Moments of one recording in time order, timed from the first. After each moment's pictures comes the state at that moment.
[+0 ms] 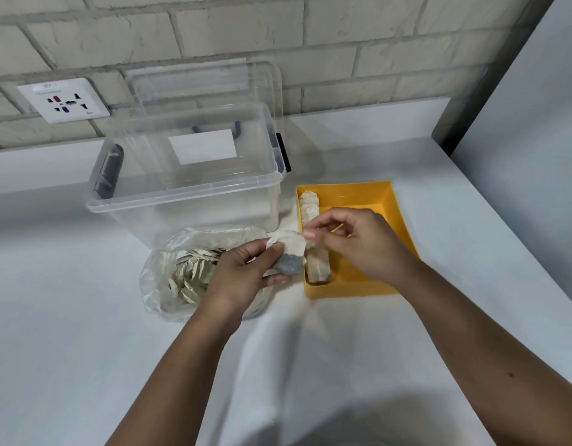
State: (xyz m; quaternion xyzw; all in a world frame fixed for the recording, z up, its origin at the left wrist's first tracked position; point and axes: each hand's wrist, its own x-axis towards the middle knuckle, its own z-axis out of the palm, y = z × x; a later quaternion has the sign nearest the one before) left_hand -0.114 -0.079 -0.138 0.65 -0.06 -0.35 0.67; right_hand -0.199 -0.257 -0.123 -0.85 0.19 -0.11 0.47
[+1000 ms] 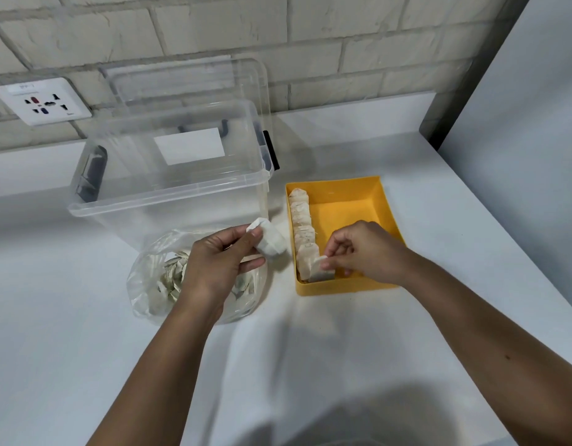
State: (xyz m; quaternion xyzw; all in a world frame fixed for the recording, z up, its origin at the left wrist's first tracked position) left_hand -0.101 -0.079 -0.130 0.66 -0.05 -0.28 0.70; right_hand -0.215 -0.283 -0.138 -0.90 0.19 0.05 0.40
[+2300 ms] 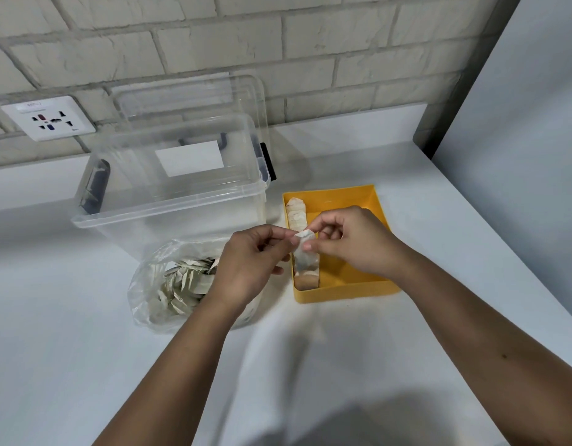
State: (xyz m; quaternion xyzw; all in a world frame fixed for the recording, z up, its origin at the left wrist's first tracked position) left_hand -0.111 -0.108 -0.122 0.74 -0.20 -0.27 0.58; right_hand -0.203 -0.272 -0.113 -0.86 0.16 -0.07 0.47
